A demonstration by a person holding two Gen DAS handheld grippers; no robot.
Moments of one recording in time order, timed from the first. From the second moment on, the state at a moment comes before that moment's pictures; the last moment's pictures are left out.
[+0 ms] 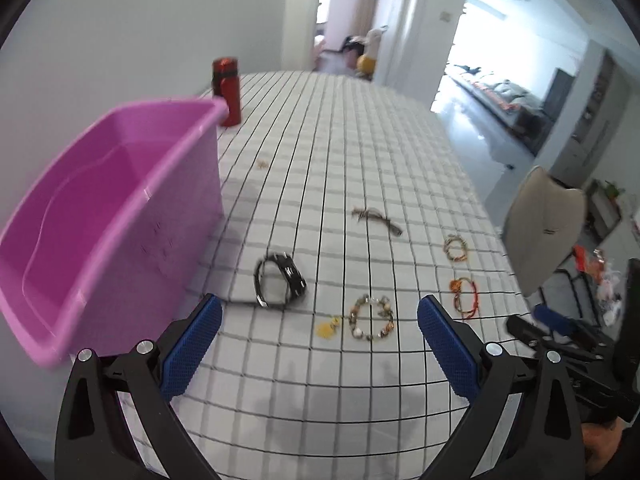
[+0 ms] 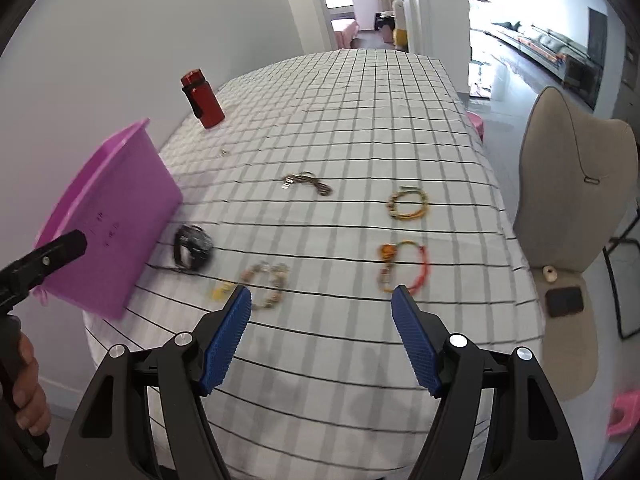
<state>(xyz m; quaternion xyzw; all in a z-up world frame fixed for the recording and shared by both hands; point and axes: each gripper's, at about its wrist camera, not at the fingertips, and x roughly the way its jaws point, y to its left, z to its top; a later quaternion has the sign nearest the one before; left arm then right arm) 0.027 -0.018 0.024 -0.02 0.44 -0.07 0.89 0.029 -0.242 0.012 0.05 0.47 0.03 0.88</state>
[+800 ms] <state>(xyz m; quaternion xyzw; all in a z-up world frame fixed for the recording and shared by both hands) 0.041 -0.085 -0.086 -0.02 0.47 -0.02 0.88 0.075 -0.300 -0.071 0.03 0.50 0.04 0.87</state>
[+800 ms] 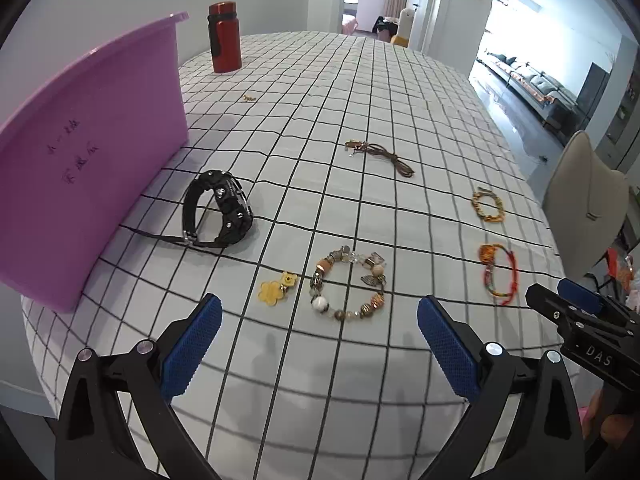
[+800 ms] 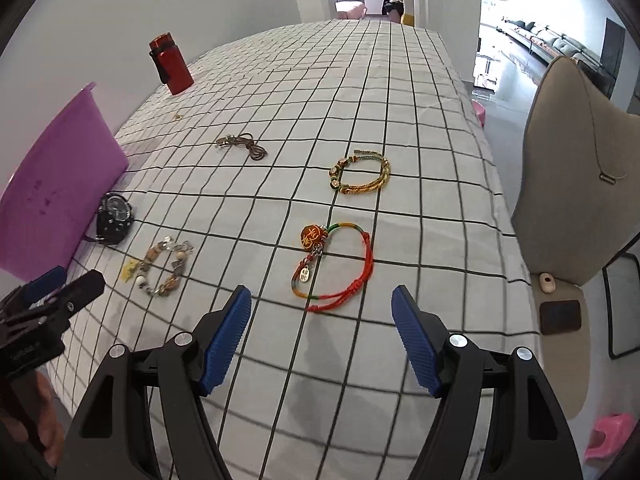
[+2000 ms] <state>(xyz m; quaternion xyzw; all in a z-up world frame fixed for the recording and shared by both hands) 0.068 -0.120 -0.153 -0.02 0.46 0.03 0.89 0.110 -0.288 -0.123 -0.08 0.46 0.07 0.88</state>
